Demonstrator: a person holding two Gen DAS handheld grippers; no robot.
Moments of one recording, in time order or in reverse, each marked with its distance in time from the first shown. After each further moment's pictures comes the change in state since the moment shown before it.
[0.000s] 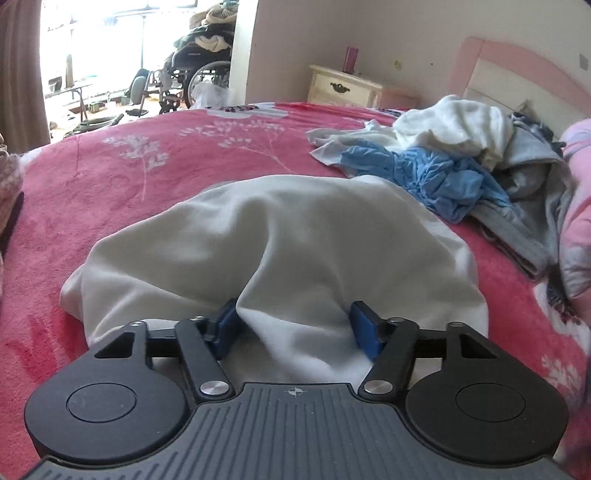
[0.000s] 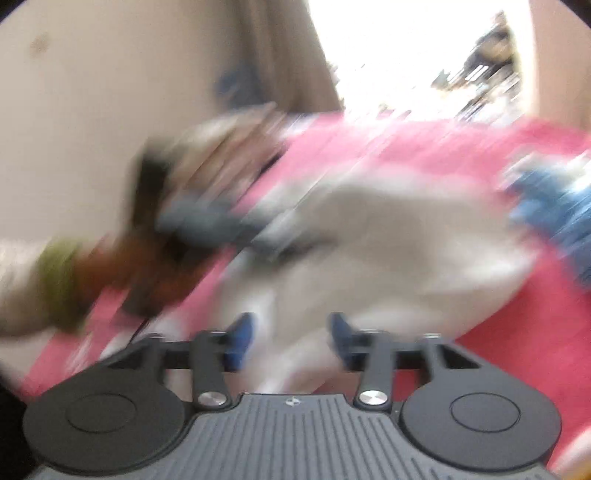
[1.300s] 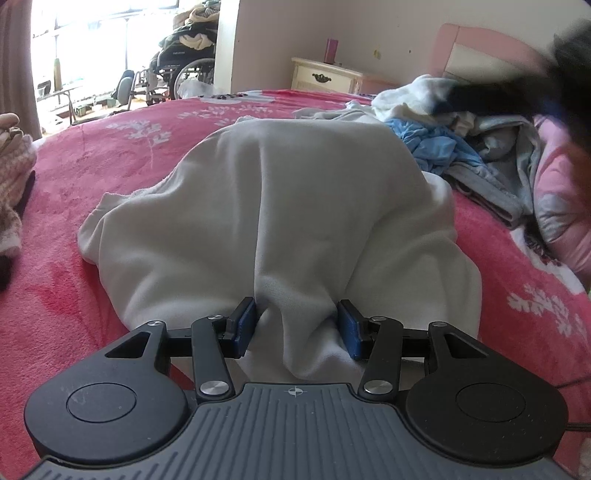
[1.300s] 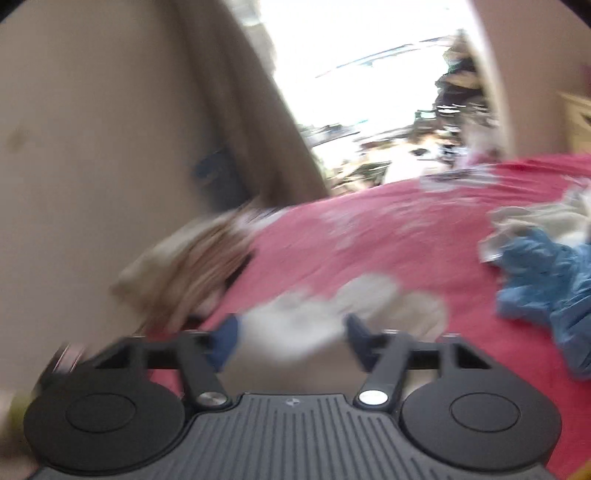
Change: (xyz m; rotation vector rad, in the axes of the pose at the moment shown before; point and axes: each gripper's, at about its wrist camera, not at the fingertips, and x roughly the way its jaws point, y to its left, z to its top) left arm -0.038 0.010 -0.049 0.054 0.018 -0.032; right arm 0.060 -0.072 0.078 0.183 -0.157 0.071
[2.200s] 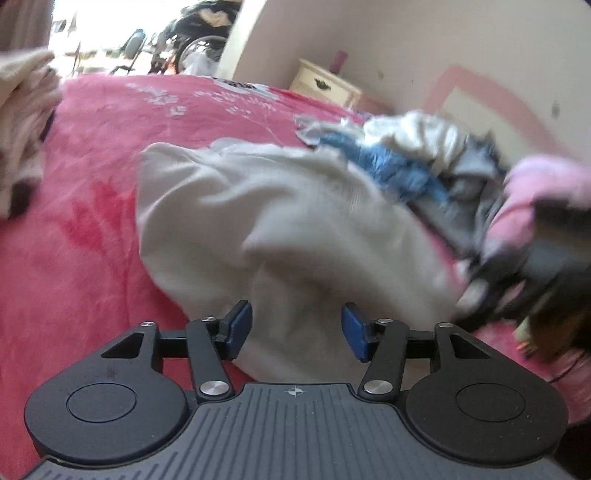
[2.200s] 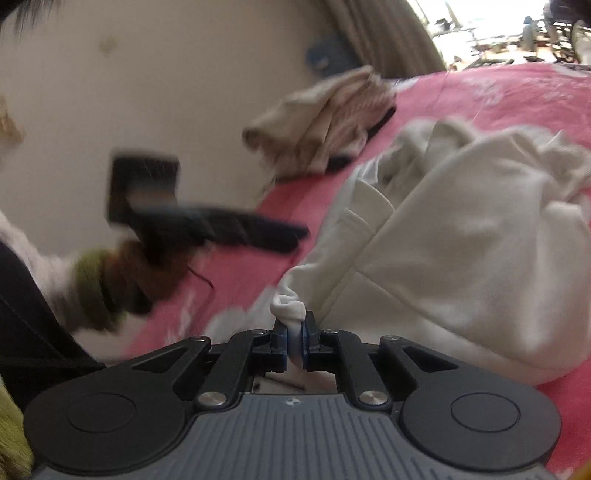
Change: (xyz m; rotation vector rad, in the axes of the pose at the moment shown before) left arm -0.077 0.047 -0.013 -0.269 0.009 -0.199; right arm -0.018 0.106 -0.139 -0.169 0.413 0.361
